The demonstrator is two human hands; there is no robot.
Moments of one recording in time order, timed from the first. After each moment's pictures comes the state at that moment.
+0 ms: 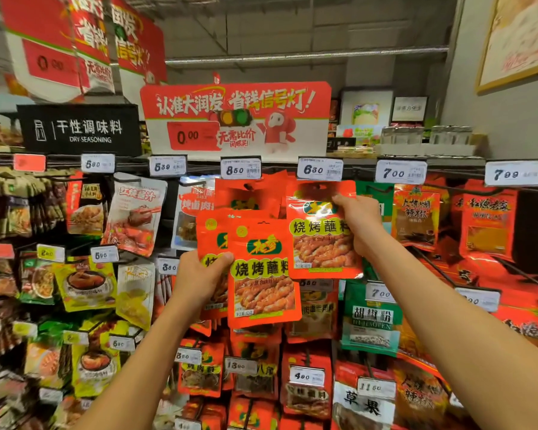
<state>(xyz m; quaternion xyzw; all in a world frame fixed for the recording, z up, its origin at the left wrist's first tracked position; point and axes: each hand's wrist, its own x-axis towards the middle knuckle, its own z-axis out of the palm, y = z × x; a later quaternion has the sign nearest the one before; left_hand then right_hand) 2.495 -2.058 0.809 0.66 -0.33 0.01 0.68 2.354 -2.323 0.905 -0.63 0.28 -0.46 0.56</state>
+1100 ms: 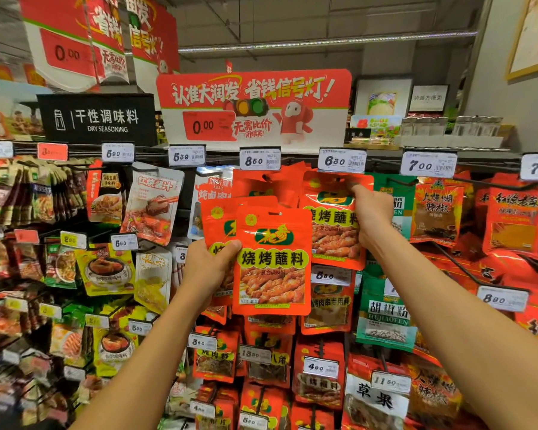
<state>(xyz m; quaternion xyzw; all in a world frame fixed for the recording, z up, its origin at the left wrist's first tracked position) 2.496 -2.046 0.815 0.64 -0.30 0.03 0.71 2.378 -2.313 0.903 -0.56 0.33 -0.50 0.57</state>
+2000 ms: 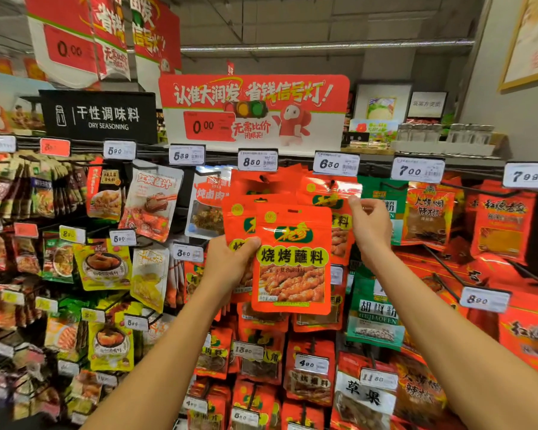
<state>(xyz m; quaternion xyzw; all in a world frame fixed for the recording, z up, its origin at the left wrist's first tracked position) 2.468 -2.076 0.819 0.61 -0.32 -0.03 0.73 2.356 -2.322 0.871 -0.68 0.32 -0.52 0.41</state>
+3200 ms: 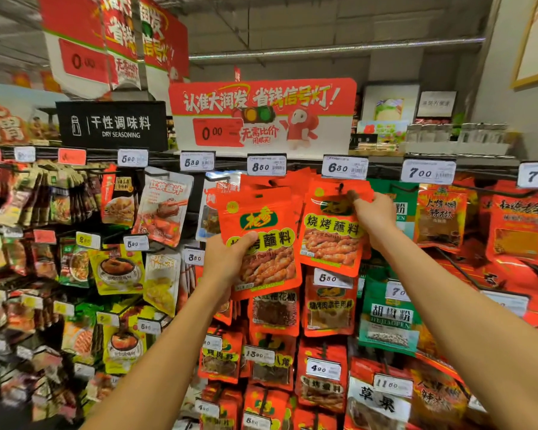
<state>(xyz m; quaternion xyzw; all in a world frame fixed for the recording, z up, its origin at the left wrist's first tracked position) 2.478 -2.063 0.834 0.59 -0.27 -0.02 0.76 2.376 -2.336 0.900 -0.70 0.34 -0.47 0.42</state>
